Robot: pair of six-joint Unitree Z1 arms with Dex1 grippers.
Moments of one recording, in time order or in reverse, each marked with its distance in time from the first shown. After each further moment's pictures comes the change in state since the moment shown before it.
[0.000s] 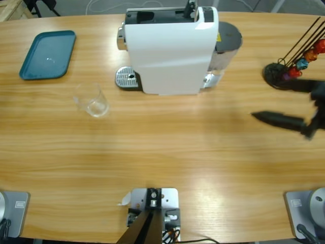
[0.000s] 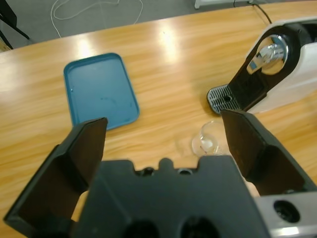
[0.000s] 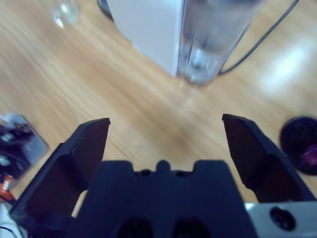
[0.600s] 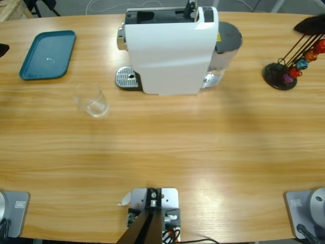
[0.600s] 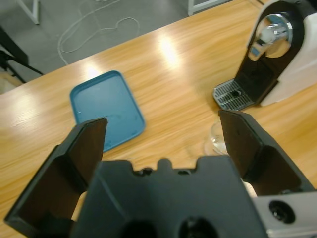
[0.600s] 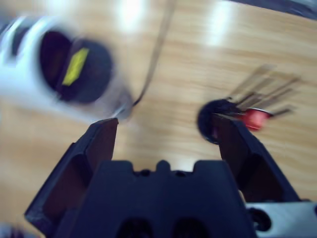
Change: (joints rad) arm 0 -0.054 -0.010 0.158 -0.218 0.053 0.164; arm 1 -0.264 0.219 -0.419 0.281 -0.228 0.263
